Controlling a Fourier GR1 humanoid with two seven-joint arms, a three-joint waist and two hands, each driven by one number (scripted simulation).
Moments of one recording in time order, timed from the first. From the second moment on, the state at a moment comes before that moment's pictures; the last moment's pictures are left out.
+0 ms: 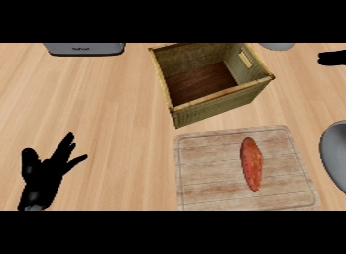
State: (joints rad) left arm 0.09 0.36 -0.15 -1.44 0.26 0.15 0.21; right arm -0.71 -1.14 0.18 -1.80 -0.37 0.84 0.50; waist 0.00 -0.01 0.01
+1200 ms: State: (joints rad) left arm 0.08 0.33 -0.12 -1.43 0.22 0.12 0.22; right arm -0.44 -0.80 0.26 -1.89 0.06 0.75 0.43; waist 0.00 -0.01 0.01
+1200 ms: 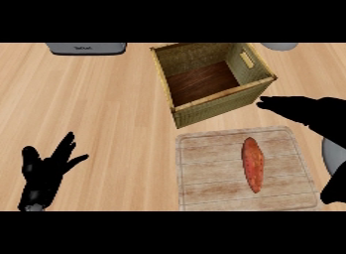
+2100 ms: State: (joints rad) left arm 0.11 0.29 -0.10 -1.47 0.17 0.11 0.23; right arm -0.32 -0.64 0.33 -1.77 0.42 0.66 0.22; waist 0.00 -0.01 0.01
